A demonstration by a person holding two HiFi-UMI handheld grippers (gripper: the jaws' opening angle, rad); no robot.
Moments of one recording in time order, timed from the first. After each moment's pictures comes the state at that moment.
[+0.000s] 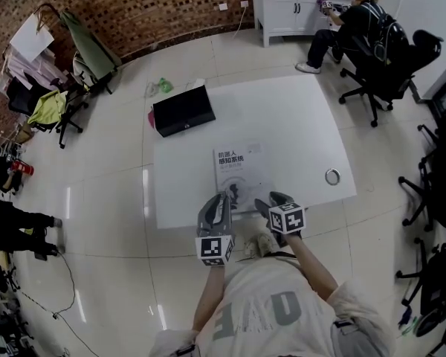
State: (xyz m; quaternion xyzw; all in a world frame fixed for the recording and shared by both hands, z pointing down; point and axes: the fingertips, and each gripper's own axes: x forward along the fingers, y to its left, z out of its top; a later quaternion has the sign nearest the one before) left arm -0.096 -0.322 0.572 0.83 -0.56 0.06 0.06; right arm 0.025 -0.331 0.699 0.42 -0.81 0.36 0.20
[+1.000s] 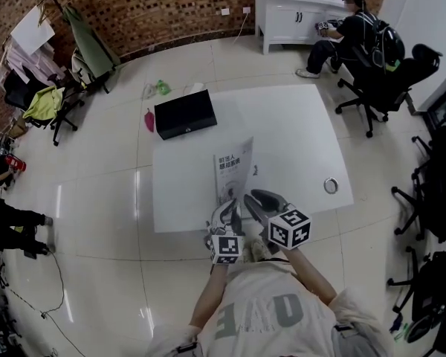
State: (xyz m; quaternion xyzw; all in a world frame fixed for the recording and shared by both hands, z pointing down) left arm -0.063 -0.337 0.612 0.84 -0.52 0.17 0.00; right arm -0.026 -0.342 0.554 0.37 -0.88 0.29 0.06
